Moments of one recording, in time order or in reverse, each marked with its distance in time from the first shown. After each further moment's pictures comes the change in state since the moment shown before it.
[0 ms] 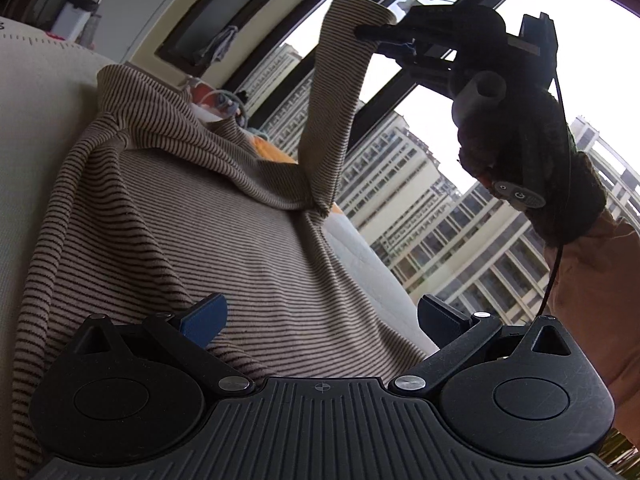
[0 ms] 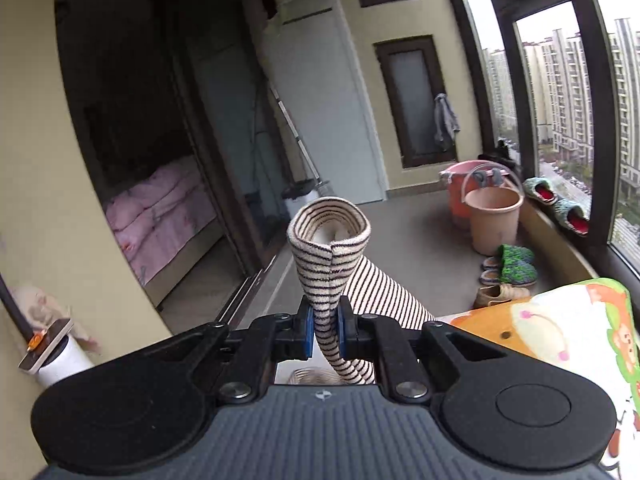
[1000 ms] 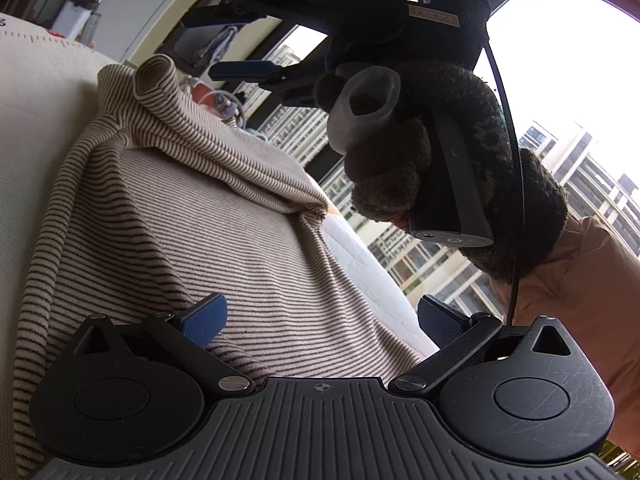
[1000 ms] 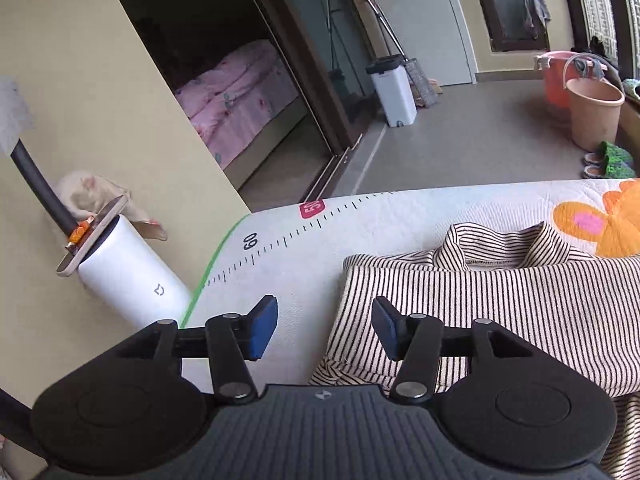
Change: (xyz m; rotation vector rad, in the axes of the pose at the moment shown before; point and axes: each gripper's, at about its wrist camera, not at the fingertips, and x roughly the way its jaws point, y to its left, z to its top) left arm -0.010 -0.001 0.000 -0.011 -0.005 -0.012; right arm 0.081 0.074 -0.072 0.013 0.302 0.239
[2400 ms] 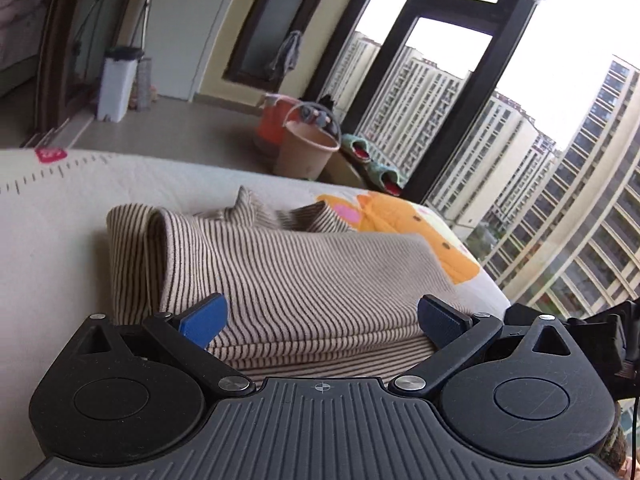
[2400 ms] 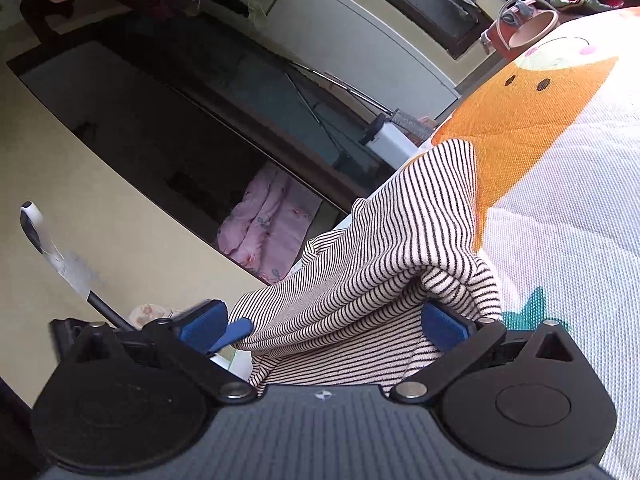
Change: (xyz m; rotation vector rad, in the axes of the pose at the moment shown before) left arm 0.110 0.037 0.136 0.119 0.057 0.375; right arm -0.086 -0.216 -0.112 0.412 -0.299 0.313
